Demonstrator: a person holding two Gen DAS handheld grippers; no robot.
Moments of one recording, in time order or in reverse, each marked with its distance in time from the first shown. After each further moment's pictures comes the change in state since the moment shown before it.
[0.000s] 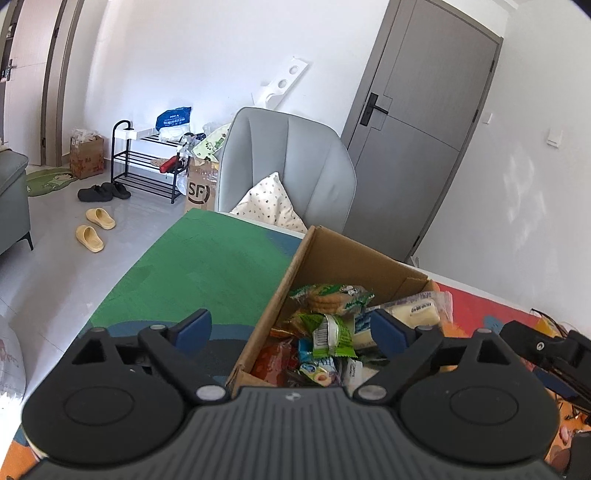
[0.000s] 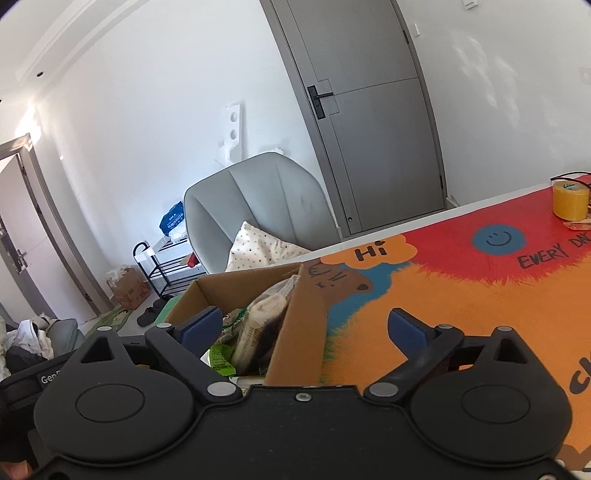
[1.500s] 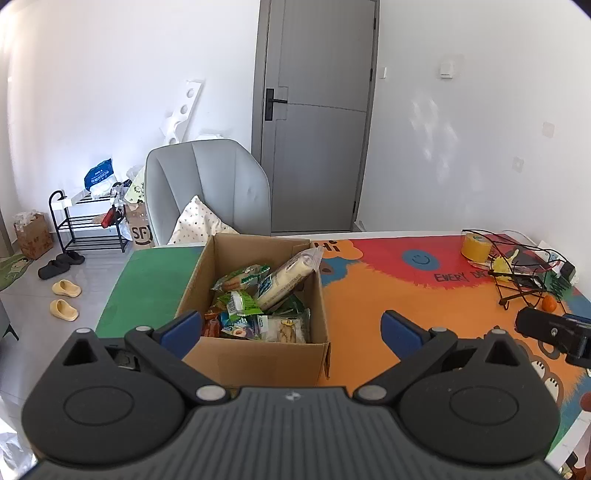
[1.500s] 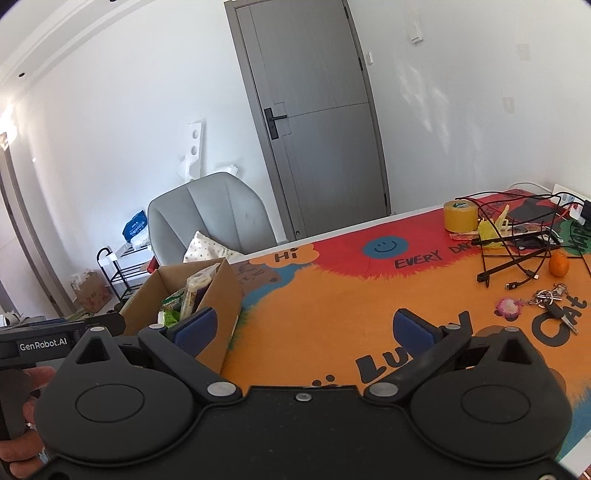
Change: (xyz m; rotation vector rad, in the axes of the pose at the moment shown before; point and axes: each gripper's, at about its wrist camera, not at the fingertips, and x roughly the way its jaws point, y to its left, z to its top) left arm -0.102 -0.072 -0.028 0.341 -0.006 -0.138; right arm -0.141 -0.052 -0.012 -0.048 -0.039 -0.140
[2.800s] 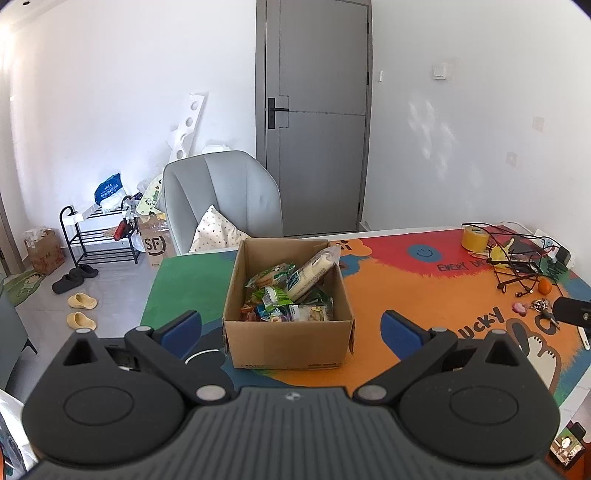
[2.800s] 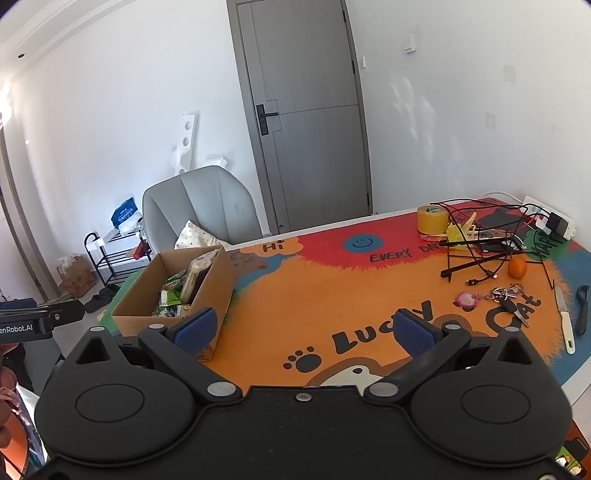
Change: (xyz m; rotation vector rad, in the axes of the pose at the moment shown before) left arm -0.055 0.027 -0.006 0.048 -0.010 0.011; right arm -0.057 0.008 -0.004 -0.038 0.012 -0.063
